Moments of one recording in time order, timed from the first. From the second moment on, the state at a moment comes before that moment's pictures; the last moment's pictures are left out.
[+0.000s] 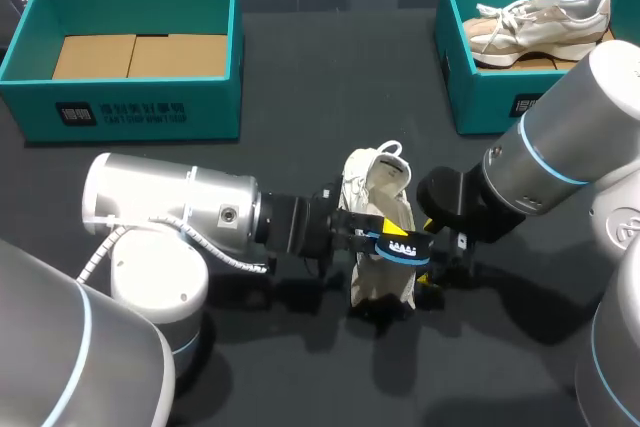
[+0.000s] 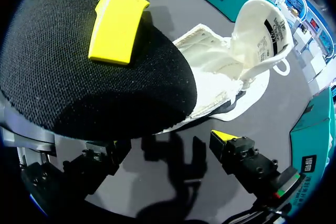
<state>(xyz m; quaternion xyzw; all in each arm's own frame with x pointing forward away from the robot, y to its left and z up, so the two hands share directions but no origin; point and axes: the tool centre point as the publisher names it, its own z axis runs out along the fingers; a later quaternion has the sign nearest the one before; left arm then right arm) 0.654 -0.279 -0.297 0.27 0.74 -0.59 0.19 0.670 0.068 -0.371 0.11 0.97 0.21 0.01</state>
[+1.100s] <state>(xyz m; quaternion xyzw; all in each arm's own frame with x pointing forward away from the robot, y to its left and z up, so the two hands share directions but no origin) 0.681 -0.268 -0.328 0.22 0.76 -0.58 0.20 0.670 0.068 -0.372 0.11 0.97 0.20 0.01</state>
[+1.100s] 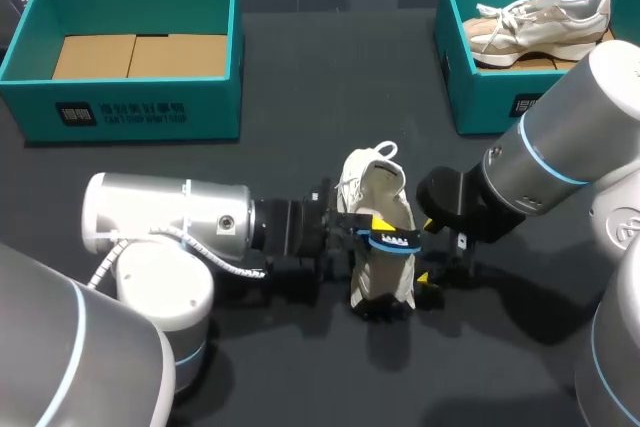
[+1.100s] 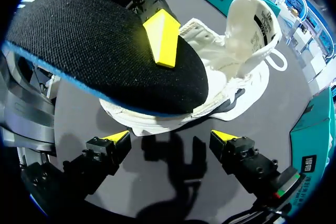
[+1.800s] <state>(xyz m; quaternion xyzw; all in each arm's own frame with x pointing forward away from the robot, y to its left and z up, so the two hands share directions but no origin) 0.697 -0.270 -0.348 0.20 0.78 -0.55 0.21 0.670 0.068 -0.372 0.11 0.97 0.20 0.01</state>
